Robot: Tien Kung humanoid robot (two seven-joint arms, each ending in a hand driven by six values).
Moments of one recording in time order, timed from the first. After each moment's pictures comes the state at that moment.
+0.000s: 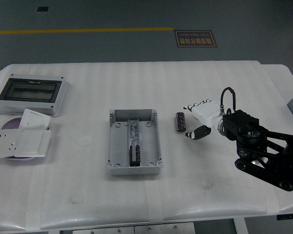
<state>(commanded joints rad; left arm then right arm) -0.01 0.21 -0.78 -0.20 1.73 -0.24 0.49 0.74 -0.52 0.34 1.37 -1.90 0.10 -0.47</state>
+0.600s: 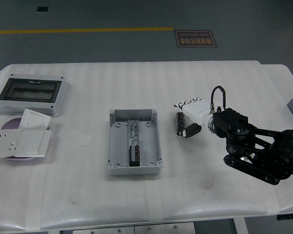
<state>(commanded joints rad) -0.02 0.20 -0.78 -0.20 1.72 -0.24 0.48 0.78 -0.45 0.28 1.27 -1.86 0.02 -0.42</state>
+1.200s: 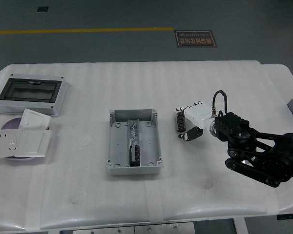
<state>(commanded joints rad) -0.02 0.20 -0.77 -0.20 1.72 -0.24 0.48 0.78 -0.45 0.24 1.24 -1.84 -0.01 -0.40</state>
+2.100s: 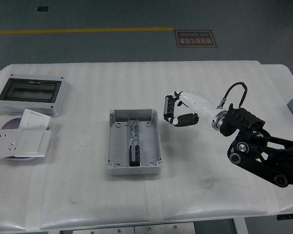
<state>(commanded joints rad) -0.01 0.20 -0.78 -0.20 1.73 -0.24 0.48 0.63 -0.50 0.51 1.46 -1.53 -0.24 -0.21</state>
